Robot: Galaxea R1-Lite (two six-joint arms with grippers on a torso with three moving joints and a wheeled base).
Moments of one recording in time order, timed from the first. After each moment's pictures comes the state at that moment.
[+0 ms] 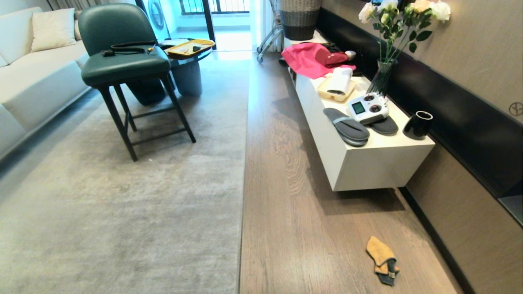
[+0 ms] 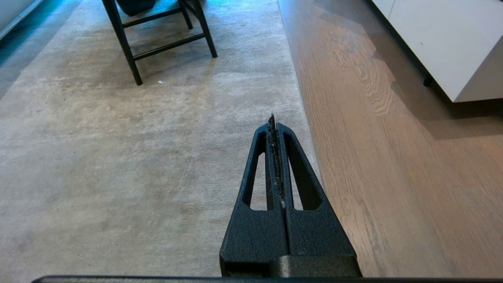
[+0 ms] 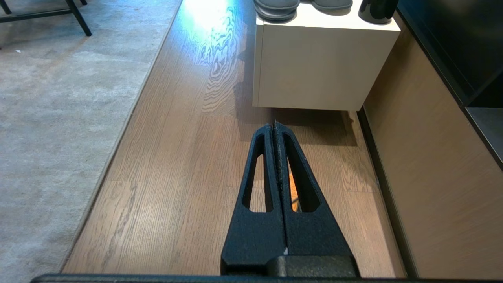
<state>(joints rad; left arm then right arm) 0.00 0.00 0.00 0.00 0.00 0.05 0.01 0.00 0.00 0.00 0.05 -0.07</state>
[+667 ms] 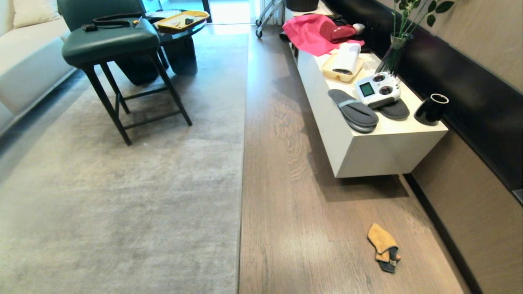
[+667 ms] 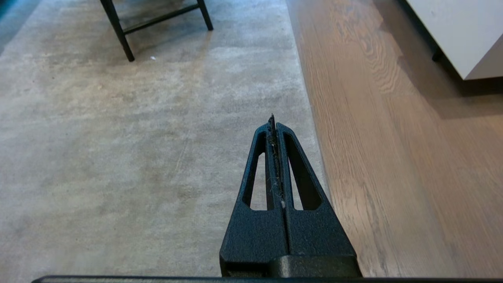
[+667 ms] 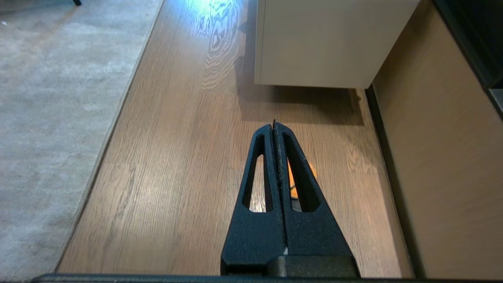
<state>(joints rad) 0.00 0.00 0.00 0.00 0.00 0.05 0.01 0.00 0.00 0.00 0.05 -0.07</state>
